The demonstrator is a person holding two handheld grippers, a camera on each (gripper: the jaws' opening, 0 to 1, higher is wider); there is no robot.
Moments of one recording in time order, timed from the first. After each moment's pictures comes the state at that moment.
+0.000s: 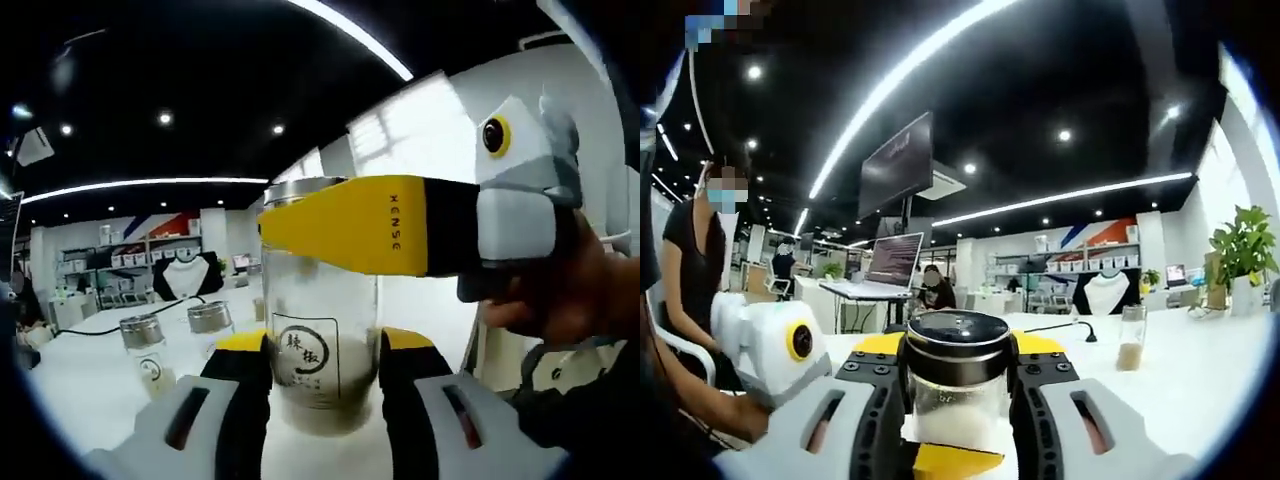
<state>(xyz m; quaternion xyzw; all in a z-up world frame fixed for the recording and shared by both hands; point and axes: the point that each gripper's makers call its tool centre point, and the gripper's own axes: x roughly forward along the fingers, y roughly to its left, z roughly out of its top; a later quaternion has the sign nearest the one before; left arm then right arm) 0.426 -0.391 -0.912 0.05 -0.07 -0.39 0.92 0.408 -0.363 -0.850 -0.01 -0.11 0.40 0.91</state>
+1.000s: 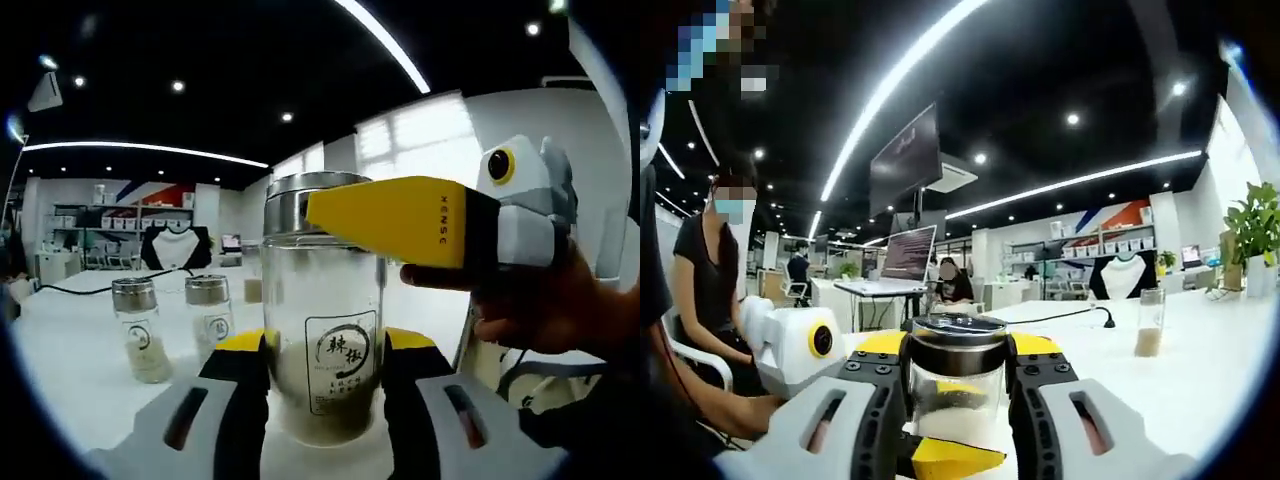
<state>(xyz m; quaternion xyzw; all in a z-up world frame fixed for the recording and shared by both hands) 0.433 -0.382 -0.924 -0.01 -0.03 -0.37 0.93 0.414 -0.354 -0.859 0.02 -0.07 0.41 0.91</state>
